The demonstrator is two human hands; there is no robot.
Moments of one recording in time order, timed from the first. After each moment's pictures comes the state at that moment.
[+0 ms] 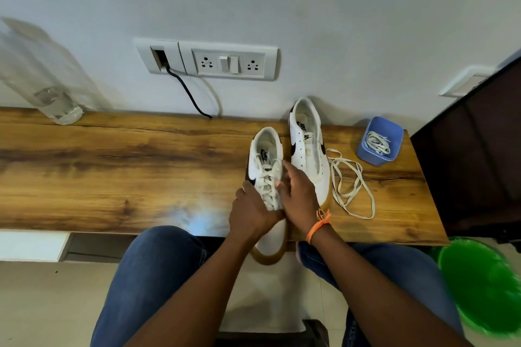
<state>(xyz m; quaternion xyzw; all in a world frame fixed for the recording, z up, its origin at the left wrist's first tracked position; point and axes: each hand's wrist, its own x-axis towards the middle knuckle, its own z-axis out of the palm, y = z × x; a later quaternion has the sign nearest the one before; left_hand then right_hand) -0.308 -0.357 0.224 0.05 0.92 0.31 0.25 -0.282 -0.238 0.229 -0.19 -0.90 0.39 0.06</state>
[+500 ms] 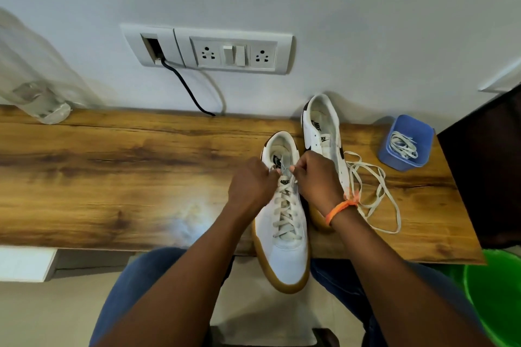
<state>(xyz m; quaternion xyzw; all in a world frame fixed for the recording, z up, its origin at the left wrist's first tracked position) -0.389 -0.345 0.246 0.09 0.91 0.34 0.19 -0.344 -0.213 0.243 -0.27 -0.90 0.33 0.00</state>
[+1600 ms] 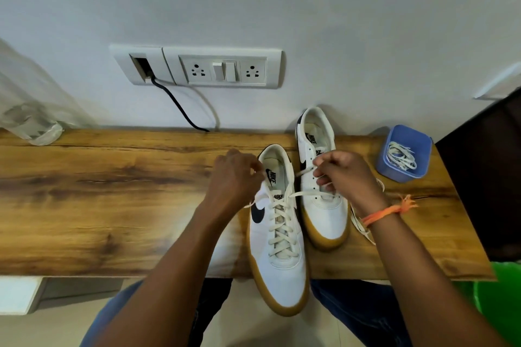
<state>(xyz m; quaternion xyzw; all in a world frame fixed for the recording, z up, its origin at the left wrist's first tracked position) -0.417 -0.351 0.285 0.17 0.94 0.25 0.15 -0.340 -0.154 0.276 -0.31 -0.78 0.55 0.01</state>
